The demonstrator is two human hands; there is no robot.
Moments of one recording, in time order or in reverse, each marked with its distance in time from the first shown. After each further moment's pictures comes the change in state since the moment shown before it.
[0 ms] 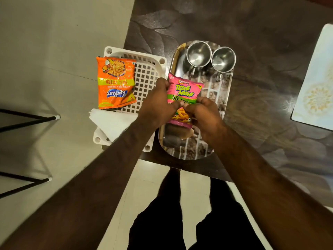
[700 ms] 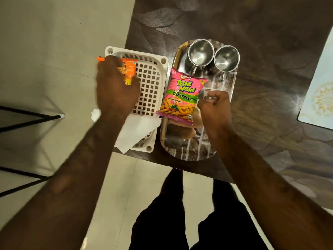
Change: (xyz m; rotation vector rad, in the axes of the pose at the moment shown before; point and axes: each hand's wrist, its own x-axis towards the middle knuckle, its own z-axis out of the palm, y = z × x) left_hand 0.002 -0.019 -0.063 0.181 0.503 -0.093; right_hand 0.003 0.000 -0.011 -0.201 0.356 -0.258
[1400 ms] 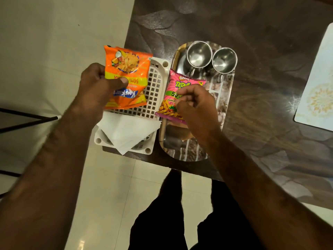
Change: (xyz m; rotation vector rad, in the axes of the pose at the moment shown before) left_hand 0.025 -0.030 -0.032 -0.558 -0.256 -0.352; right_hand -0.043 -0.033 0.006 0.047 -0.357 -0.236
